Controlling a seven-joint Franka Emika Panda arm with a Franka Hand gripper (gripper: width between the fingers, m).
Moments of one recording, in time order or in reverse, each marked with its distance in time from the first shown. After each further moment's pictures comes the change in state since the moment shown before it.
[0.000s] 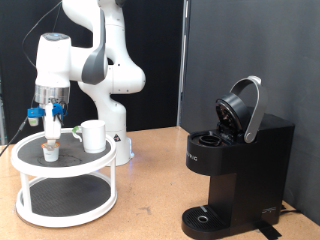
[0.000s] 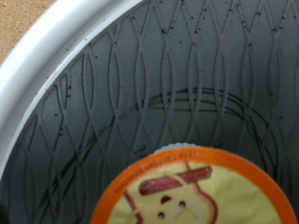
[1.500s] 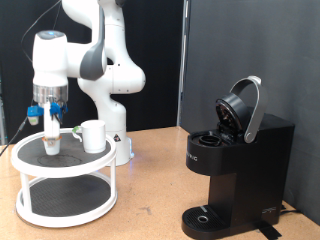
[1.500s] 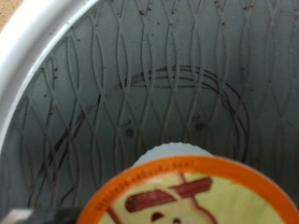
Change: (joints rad) arm 0.009 -0.036 0.002 0.055 0.104 -0.151 -0.043
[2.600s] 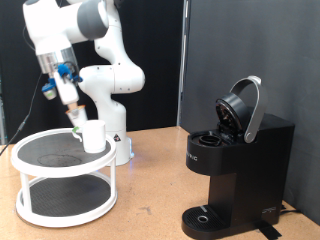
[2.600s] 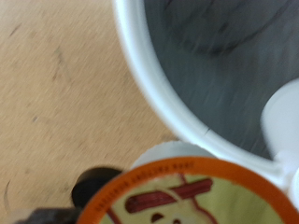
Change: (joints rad) arm 0.148 -0.077 0.012 0.179 0.420 -0.271 -0.068
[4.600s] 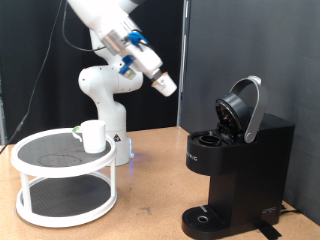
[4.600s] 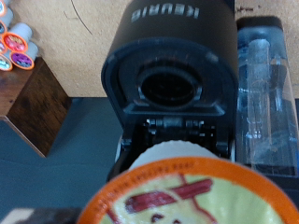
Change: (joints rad) arm 0.233 0.130 0.126 0.207 0.551 -0.049 0.140
